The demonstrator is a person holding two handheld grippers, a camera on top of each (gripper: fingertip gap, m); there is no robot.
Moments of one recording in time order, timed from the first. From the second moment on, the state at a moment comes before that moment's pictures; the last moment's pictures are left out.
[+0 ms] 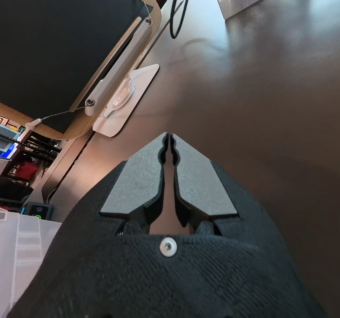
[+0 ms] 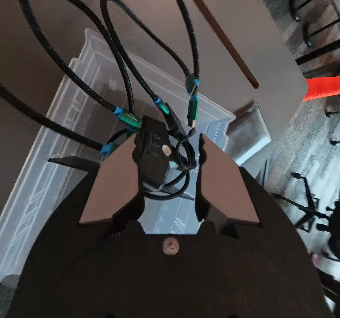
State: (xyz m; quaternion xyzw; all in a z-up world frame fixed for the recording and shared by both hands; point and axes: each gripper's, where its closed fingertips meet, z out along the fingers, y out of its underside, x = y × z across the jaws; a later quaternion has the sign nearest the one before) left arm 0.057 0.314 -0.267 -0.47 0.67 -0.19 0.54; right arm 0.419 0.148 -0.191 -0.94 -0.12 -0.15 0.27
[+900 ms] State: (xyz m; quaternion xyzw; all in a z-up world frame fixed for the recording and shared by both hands) left arm -0.166 0.366 -0.206 -0.70 0.36 -0.10 0.61; right arm 0.287 0.039 -0.265 -0.92 -0.09 -0.15 0.36
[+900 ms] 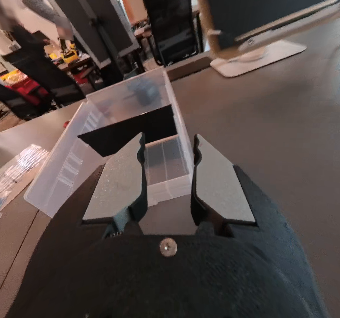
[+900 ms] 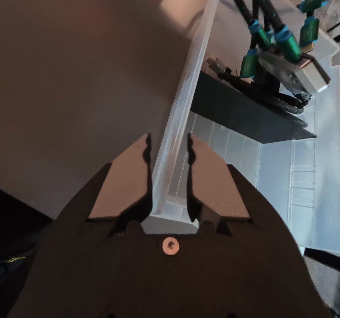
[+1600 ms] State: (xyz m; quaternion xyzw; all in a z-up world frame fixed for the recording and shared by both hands) left arm -0.187 0.369 -0.201 -0.70 0.43 -0.07 0.57; right arm 0.204 0.025 -0.288 -0.95 -0.06 -0.11 0.30
